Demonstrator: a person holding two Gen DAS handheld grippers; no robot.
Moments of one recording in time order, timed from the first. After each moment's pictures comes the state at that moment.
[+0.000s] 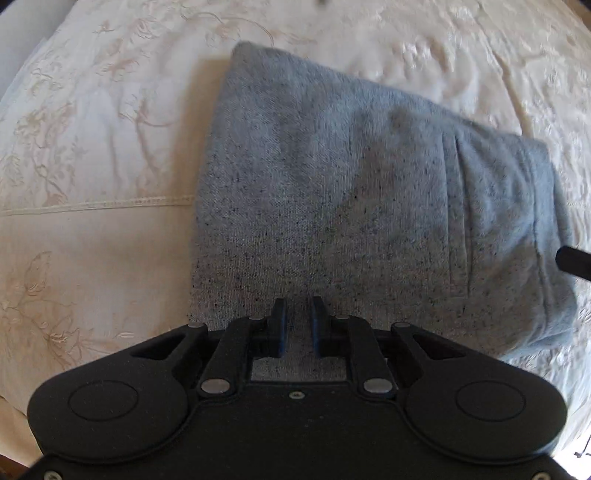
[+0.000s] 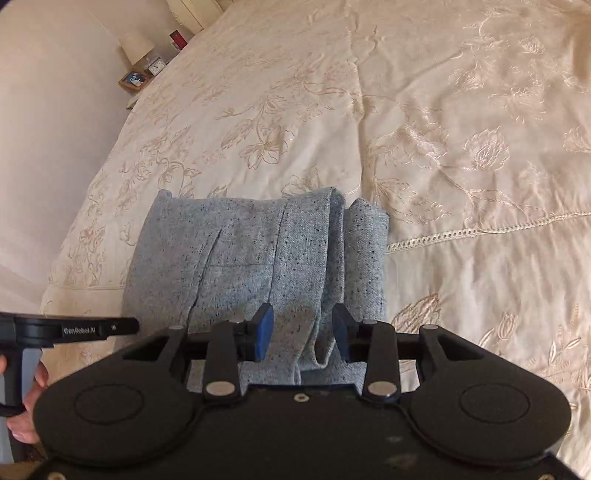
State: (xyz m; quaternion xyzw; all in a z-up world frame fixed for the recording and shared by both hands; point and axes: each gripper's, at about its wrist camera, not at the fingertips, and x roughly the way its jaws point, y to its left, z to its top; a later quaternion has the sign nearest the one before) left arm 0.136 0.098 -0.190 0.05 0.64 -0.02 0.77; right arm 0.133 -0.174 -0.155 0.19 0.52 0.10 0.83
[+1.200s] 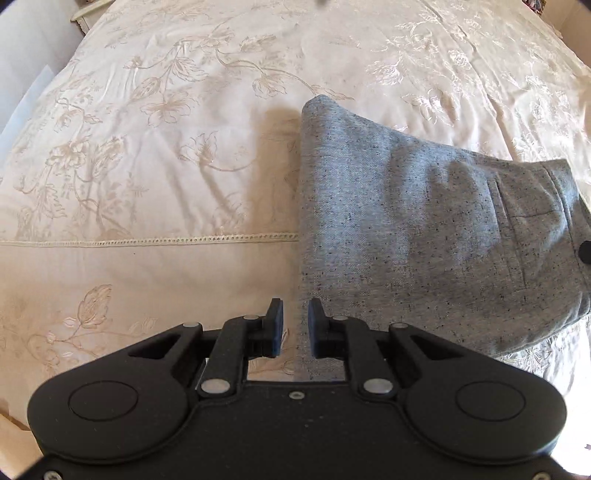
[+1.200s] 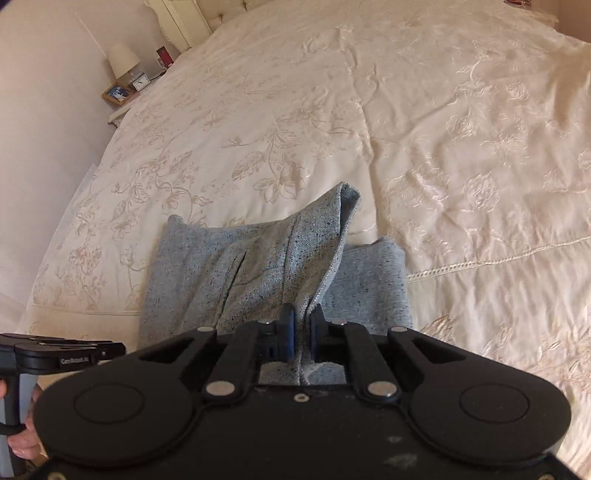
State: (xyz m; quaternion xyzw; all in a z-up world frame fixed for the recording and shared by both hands) left arm 0.127 0.176 -0.133 0.04 0.59 -0.05 0.80; right arm 0.142 -0.119 -0.106 0.15 0.50 0.04 0.85
